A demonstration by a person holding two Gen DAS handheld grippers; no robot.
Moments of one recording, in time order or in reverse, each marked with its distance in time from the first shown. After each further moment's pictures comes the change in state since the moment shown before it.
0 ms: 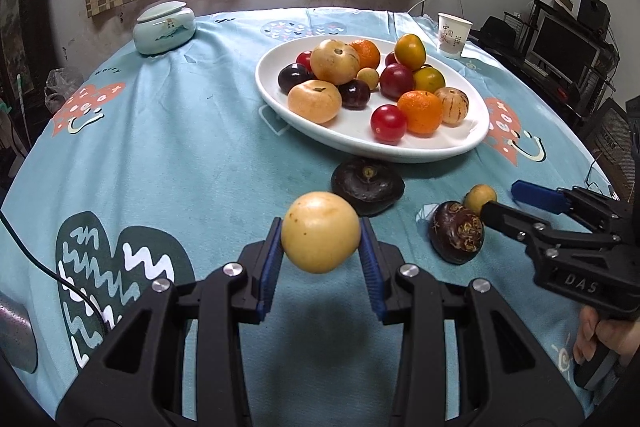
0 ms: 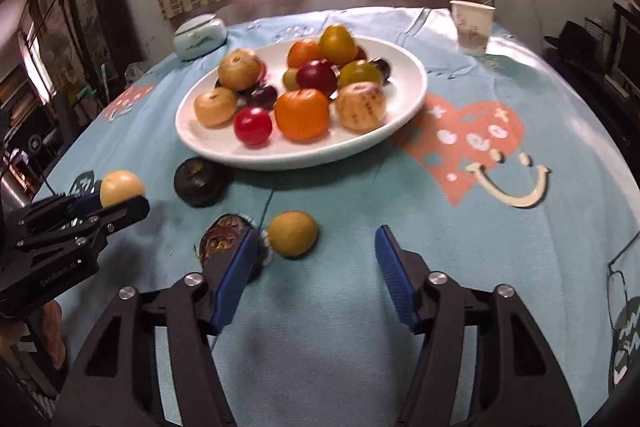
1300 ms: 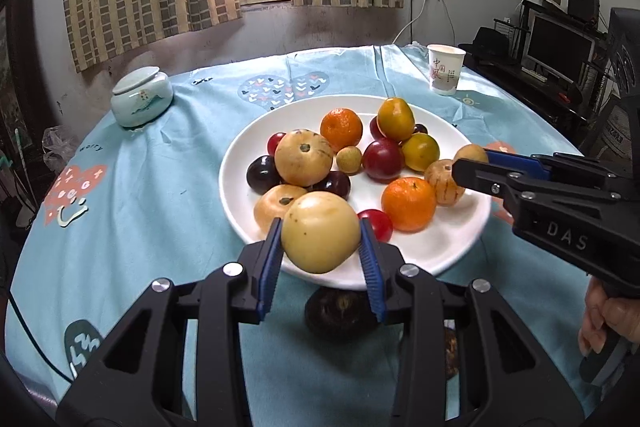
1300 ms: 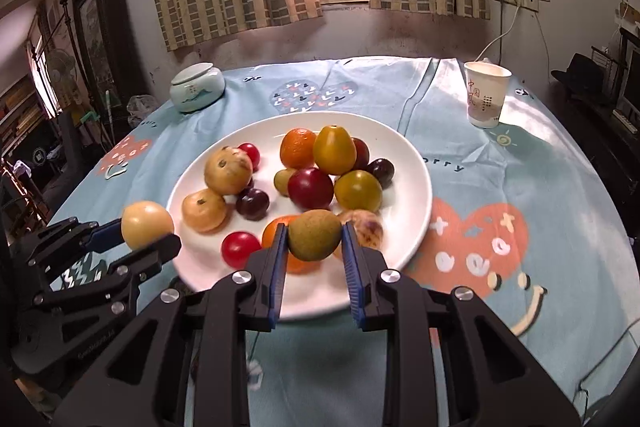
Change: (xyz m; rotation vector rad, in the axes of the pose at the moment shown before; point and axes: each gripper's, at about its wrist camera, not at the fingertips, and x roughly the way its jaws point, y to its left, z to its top) left arm 0.029 -0.032 0.070 0.103 -0.101 0.033; right arm 0.011 -0.023 0.084 0.008 -0.122 0.007
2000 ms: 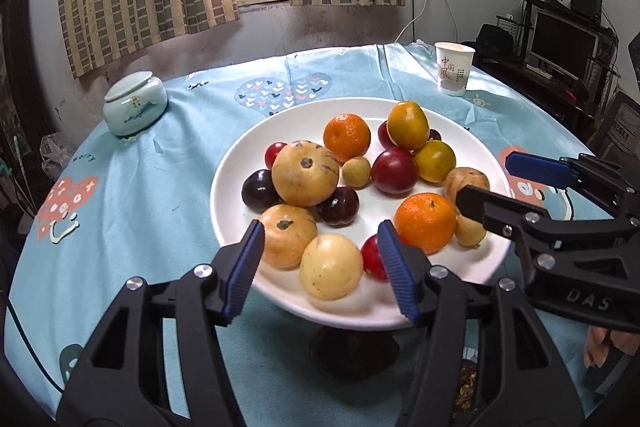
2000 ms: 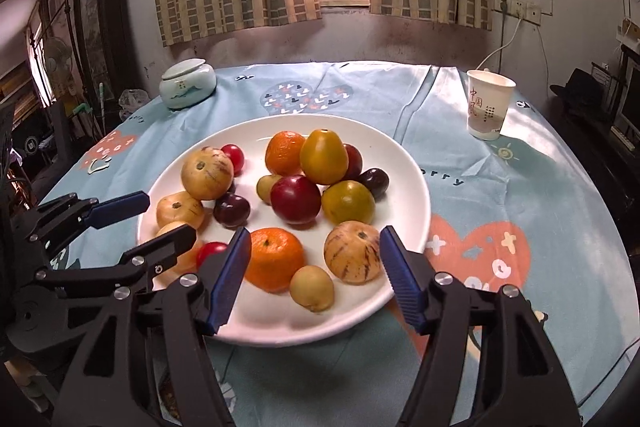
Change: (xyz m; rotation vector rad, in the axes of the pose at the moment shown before) left arm 0.017 -0.002 0.009 0.027 -0.020 0.018; right arm 0.003 0.001 -0.005 -0.053 -0.026 -0.022
